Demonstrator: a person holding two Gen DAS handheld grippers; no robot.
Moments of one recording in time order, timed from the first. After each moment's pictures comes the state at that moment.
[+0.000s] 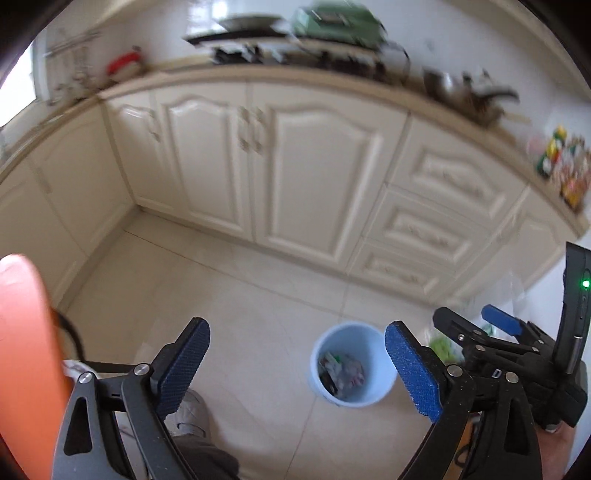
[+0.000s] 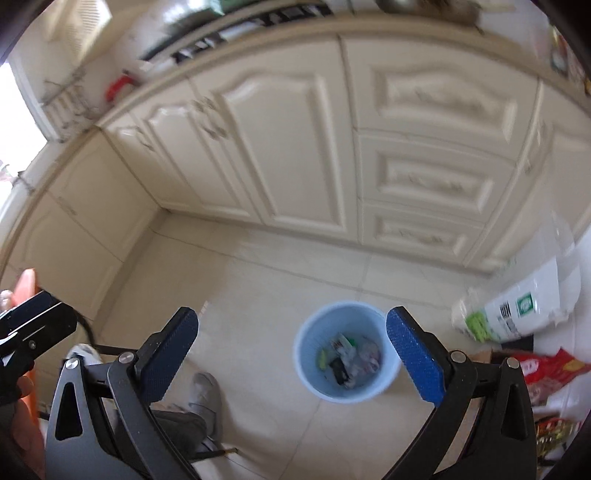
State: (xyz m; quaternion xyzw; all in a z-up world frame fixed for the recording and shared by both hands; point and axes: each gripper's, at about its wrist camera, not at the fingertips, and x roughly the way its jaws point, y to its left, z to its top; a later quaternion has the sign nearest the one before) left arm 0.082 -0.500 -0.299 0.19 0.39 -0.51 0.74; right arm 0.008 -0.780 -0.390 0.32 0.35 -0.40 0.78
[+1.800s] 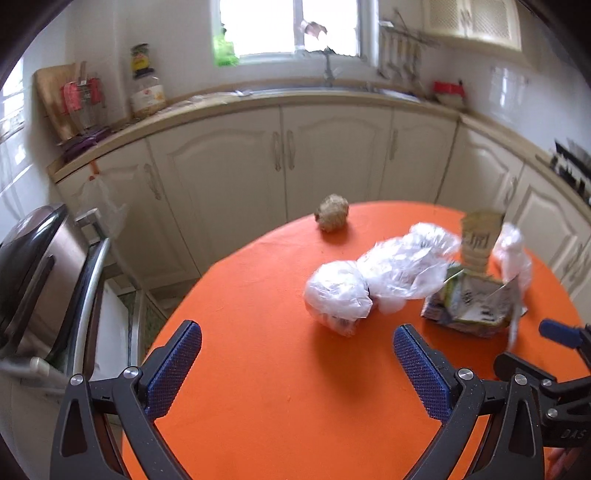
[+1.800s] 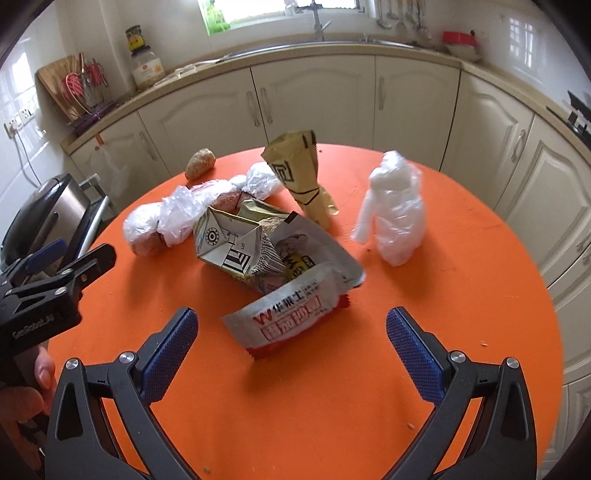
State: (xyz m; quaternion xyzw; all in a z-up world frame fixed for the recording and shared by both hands) left arm 0.302 -0.005 -0.249 0.06 0.40 -0.11 0.91; right arm 0.498 -0.377 -0.377 0.10 0.46 0.01 0.88
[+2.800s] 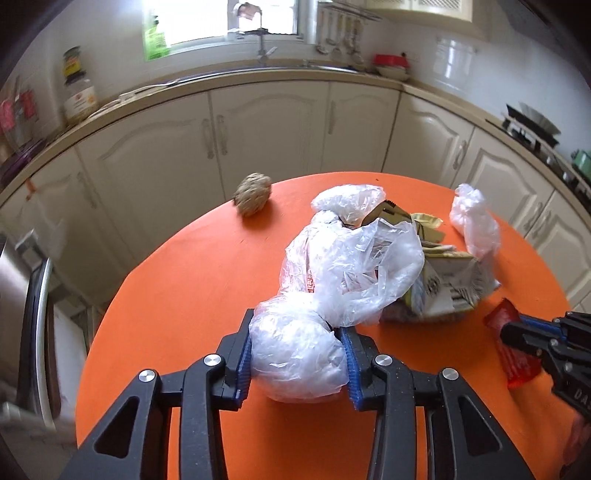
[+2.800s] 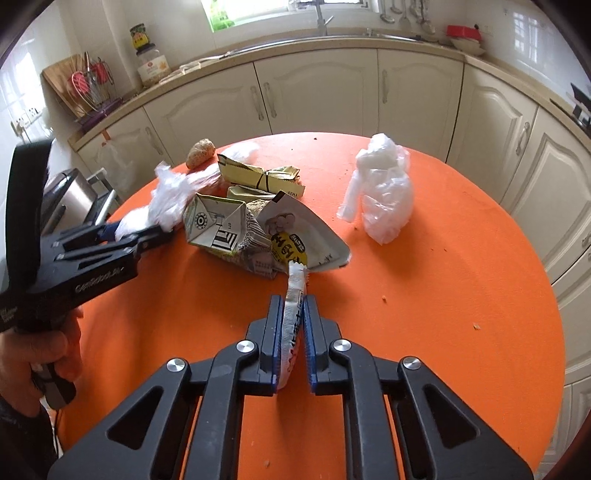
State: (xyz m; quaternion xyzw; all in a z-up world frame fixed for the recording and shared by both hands) left arm 0.453 -0.062 -0.319 0.06 0.42 -0.22 0.88; right arm 0.469 -0.397 -0.371 0.11 0.46 0.03 0.88
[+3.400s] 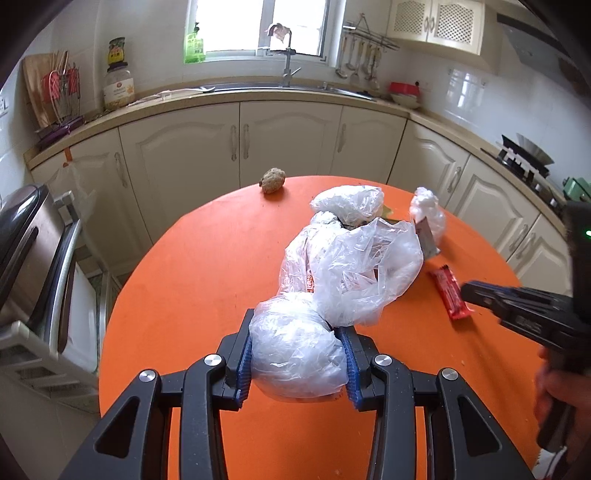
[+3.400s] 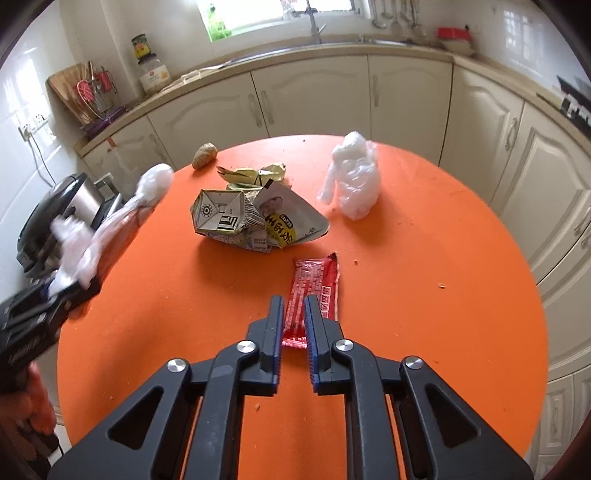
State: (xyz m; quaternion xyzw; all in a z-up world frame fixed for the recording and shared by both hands) left arm 0.405 -0.048 -0.309 0.01 0.41 -0.20 0.89; right arm 0.441 -0.404 -0.367 0.11 0.47 0.01 0.88
